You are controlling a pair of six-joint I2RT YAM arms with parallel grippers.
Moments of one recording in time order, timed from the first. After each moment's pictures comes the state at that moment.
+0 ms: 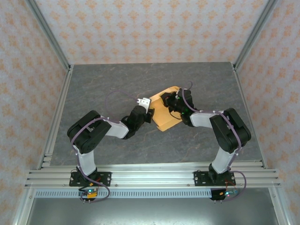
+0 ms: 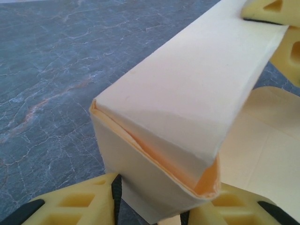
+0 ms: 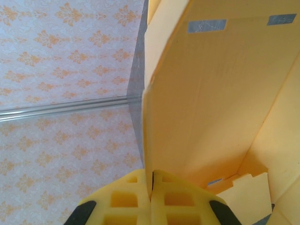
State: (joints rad) left arm -0.67 1.85 0.74 0.67 -0.29 -0.23; right arm 0.46 1.75 0.81 0.62 -0.28 1.46
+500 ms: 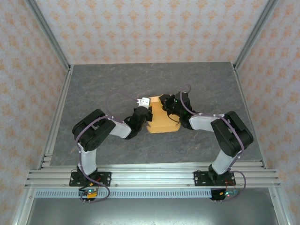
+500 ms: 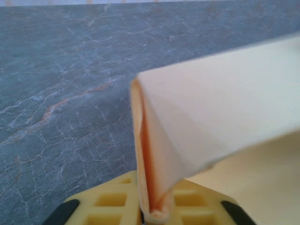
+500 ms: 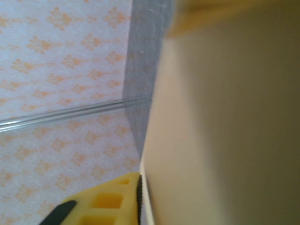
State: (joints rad) left arm -0.69 1.91 0.77 0.72 -0.42 -0.28; right arm 0.52 1.69 0.76 0.56 -0.19 1.53
